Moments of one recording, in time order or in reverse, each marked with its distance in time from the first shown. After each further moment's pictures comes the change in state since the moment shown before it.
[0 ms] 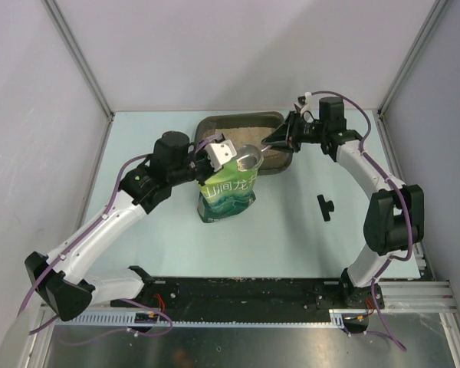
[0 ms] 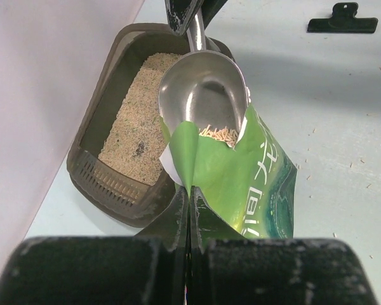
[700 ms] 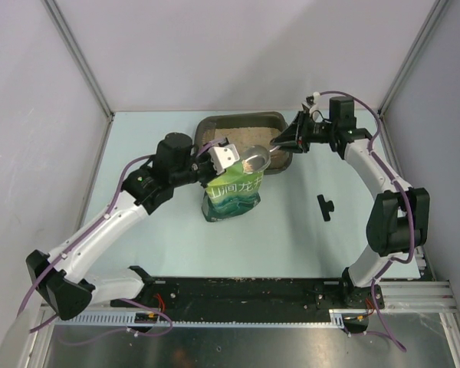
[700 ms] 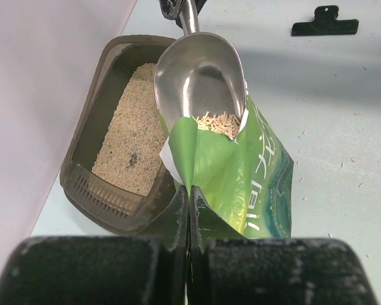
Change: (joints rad) left arm -0.011 -0.001 -0.010 0.010 0.033 0.024; right arm -0.068 -0.031 0.005 -0.097 -0.077 -0.063
